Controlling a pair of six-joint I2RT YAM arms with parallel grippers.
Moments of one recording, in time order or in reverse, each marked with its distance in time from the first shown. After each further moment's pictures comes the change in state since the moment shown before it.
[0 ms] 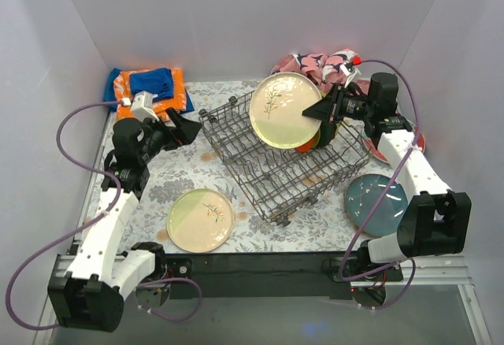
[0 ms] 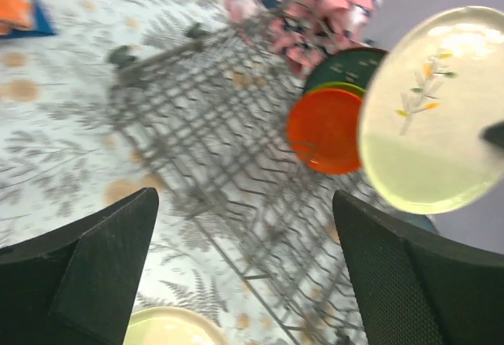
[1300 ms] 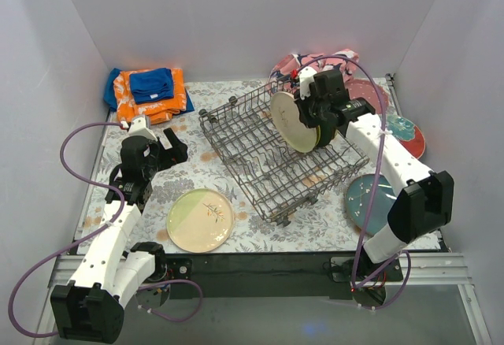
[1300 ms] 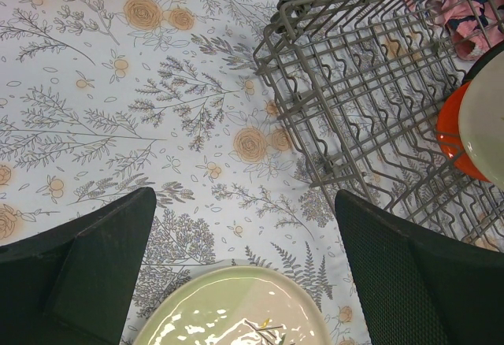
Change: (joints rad) left arm 0.000 -0.123 -0.188 -0.145 -0.385 0.149; right arm 0.334 0.148 0.314 -0.566 0.900 -0.721
